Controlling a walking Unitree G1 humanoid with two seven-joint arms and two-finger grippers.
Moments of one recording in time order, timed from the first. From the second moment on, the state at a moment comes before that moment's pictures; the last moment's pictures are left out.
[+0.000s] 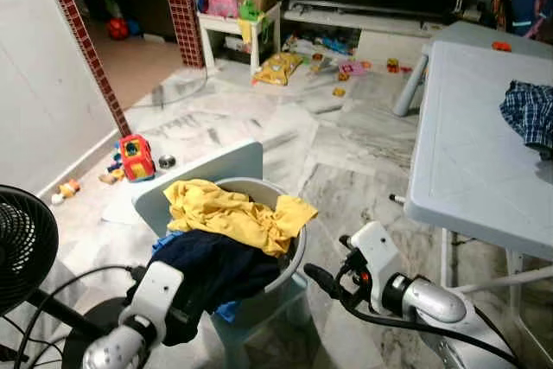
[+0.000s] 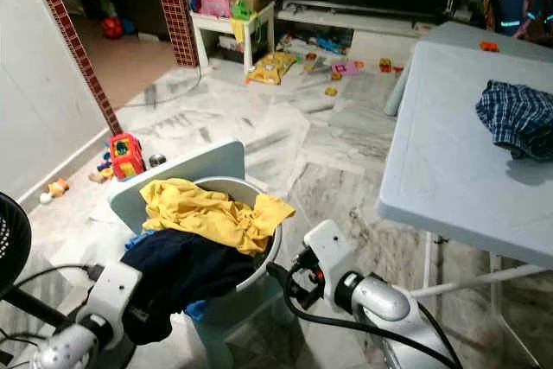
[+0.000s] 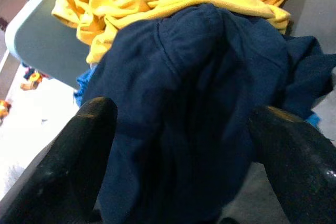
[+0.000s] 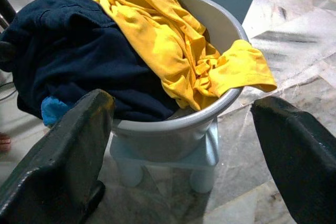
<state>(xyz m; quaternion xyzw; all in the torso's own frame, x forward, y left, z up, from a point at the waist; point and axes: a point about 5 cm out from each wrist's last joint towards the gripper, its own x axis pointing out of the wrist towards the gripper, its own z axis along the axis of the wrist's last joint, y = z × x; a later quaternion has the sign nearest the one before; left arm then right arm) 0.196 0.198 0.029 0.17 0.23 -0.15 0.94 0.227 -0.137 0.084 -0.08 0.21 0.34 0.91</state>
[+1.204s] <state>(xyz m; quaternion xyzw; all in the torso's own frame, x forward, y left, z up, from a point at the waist) 0.250 0.194 0.036 0.28 0.20 -0.27 0.90 0.228 -0.140 0.083 -0.09 0.22 0.34 0.91</state>
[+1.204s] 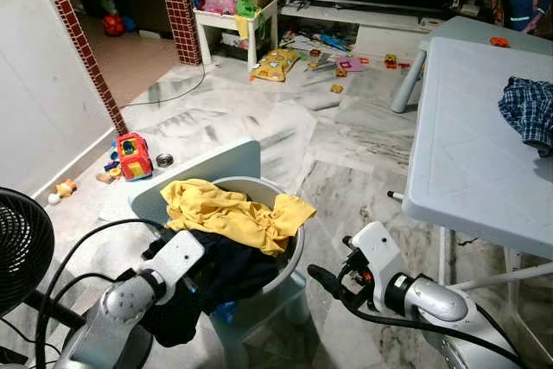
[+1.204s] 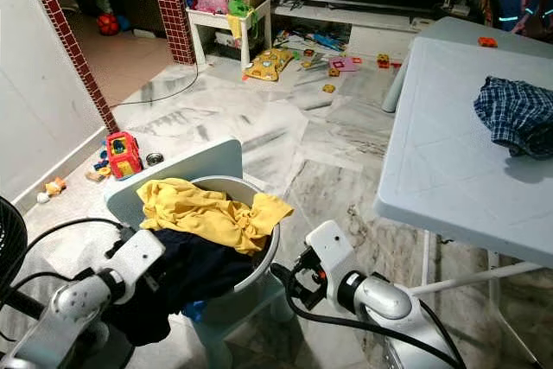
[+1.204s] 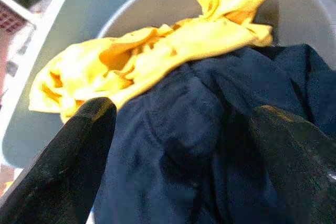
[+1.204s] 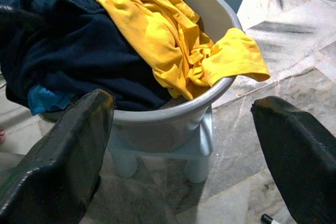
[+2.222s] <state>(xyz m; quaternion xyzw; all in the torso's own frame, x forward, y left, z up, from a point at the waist) 0.239 0.200 0.015 0.29 0.25 -0.35 0.86 0.226 -0.140 0.081 -0.08 0.22 0.33 0.91</state>
